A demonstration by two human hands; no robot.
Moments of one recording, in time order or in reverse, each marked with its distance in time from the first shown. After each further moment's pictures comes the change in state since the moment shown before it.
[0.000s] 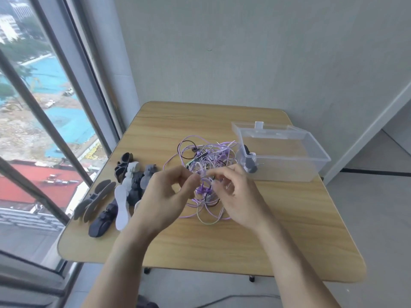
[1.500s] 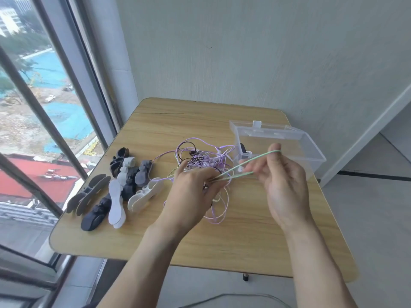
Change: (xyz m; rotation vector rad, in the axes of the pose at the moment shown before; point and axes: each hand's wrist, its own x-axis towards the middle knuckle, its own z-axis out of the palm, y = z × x) left_hand 0.011 0.000 0.058 0.303 0.040 0.250; right_hand -0.010 -0.017 -0.055 0.706 0.308 0.032
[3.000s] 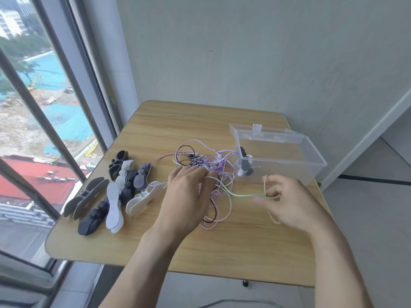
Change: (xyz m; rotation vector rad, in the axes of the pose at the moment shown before) left_hand -0.001 -0.004 -0.001 0.020 0.120 -0.020; right_hand 0.003 -0.001 -0.049 -0.929 -0.240 0.463
